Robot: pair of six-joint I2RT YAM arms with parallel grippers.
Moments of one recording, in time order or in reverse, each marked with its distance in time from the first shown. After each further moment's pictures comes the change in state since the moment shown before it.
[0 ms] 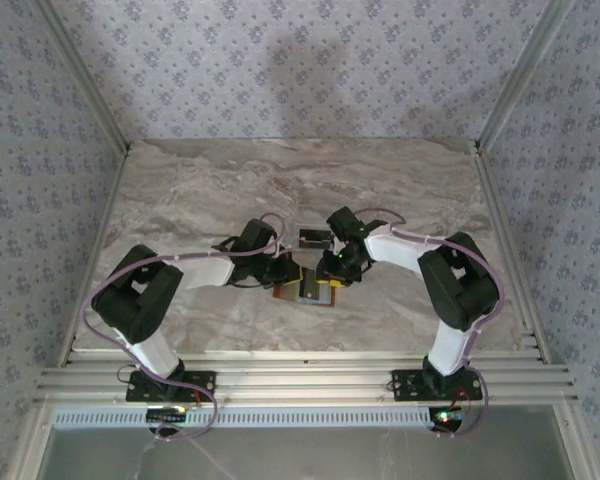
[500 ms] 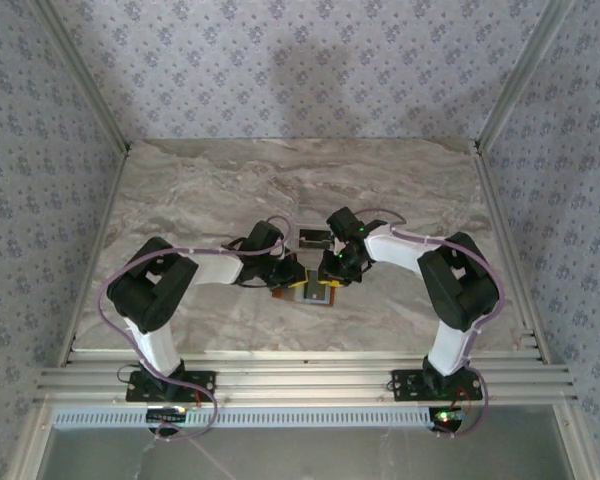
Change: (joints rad) left arm -0.028 0.099 0.035 0.060 0.015 -0.074; right arm 0.007 0.001 0.000 0.000 0.003 0.015
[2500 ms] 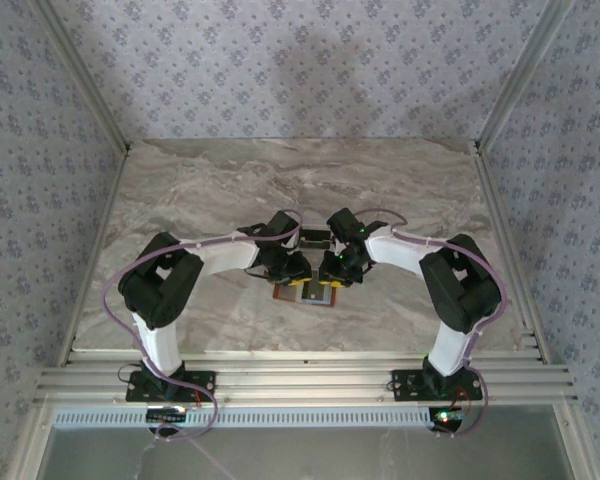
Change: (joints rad) left arm -0.059 0.064 0.256 -0.425 -0.171 0.014; right arm 0.006 -0.015 -0.011 -0.001 0.023 0.013
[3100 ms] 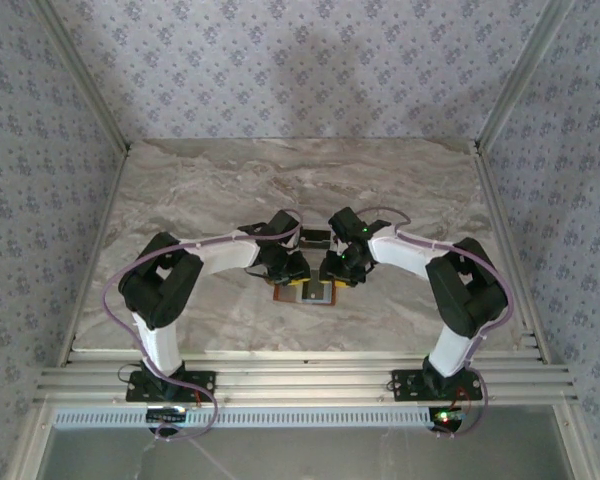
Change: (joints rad) left arm -0.002 0.000 0.017 -0.042 -0.022 0.000; right arm -0.002 -0.047 0.000 -0.048 0.029 -0.011
